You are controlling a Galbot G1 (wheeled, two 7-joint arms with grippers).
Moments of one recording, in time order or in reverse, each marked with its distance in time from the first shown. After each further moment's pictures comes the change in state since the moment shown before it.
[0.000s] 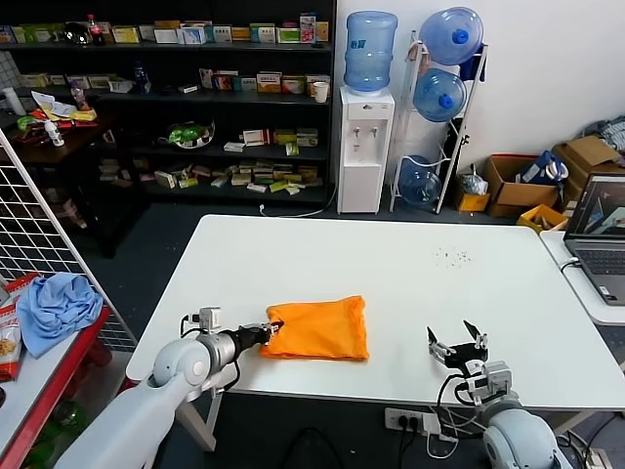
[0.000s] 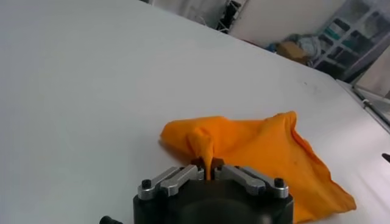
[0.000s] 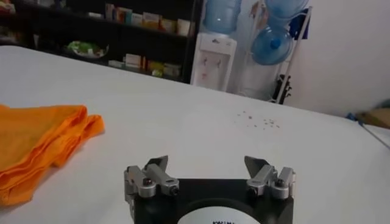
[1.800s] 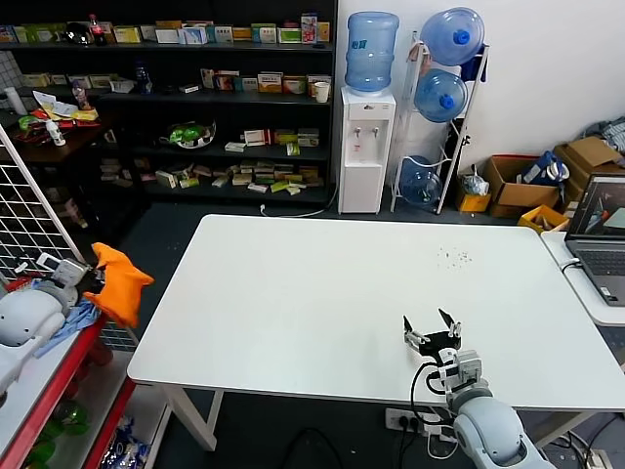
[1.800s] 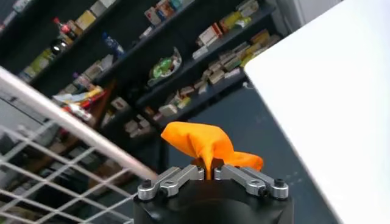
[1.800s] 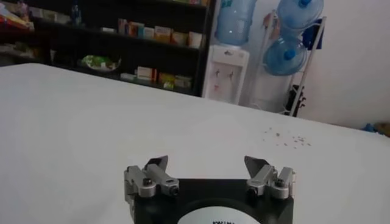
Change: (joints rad) left arm -0.132 0.532 0.014 0.068 0.441 -0.075 -0.040; right arm 0.082 0.056 -0.098 -0.016 -0.033 0.006 0.036
